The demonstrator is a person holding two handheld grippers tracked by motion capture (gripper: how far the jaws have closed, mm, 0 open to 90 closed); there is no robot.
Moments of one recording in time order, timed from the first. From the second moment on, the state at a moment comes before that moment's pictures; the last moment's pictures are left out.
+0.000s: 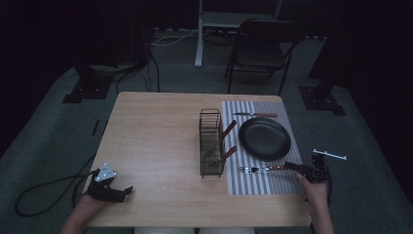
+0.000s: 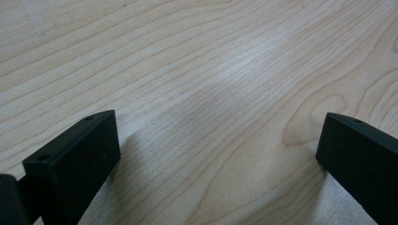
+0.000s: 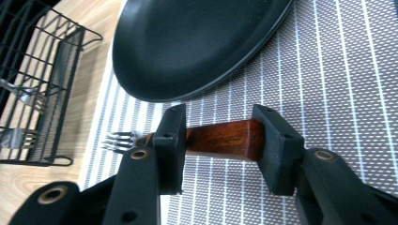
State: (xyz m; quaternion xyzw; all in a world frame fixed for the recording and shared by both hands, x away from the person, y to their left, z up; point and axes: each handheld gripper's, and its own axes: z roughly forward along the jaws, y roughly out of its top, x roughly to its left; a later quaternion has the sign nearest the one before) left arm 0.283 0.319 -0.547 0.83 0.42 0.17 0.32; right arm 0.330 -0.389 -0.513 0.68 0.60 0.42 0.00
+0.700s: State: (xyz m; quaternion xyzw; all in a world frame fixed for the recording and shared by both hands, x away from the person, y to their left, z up) left arm 0.283 0.319 -0.547 0.83 0.42 0.17 0.32; right arm 0.350 -0.380 -0.523 0.68 0.64 0.35 0.05
